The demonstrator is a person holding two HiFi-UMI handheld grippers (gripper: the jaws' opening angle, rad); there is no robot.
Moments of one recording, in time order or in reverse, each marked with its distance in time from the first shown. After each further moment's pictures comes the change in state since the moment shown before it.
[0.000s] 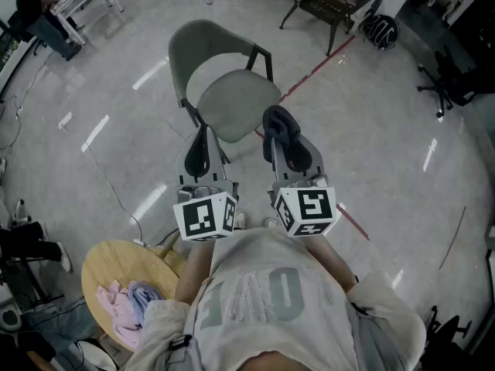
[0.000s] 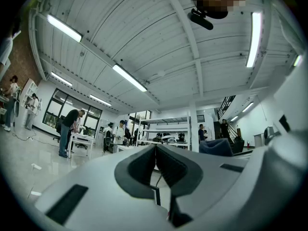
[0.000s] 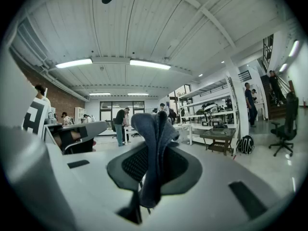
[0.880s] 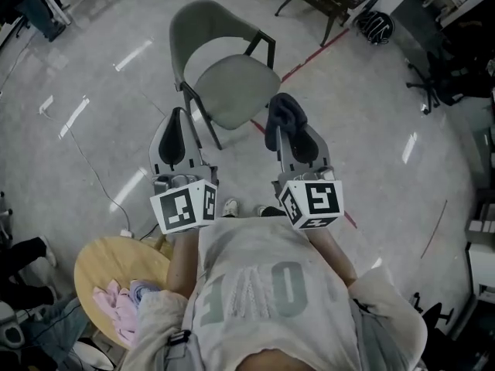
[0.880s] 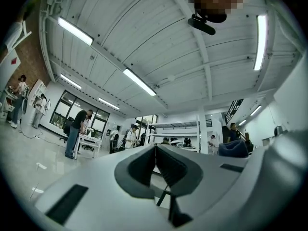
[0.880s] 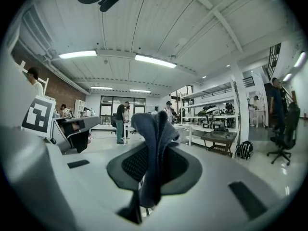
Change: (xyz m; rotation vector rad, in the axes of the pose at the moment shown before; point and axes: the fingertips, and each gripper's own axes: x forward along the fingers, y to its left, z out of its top) left arm -0.002 0.112 0.017 -0.032 -0.046 0.075; right arm 0.033 0.051 0.002 -0.072 0.018 -0.012
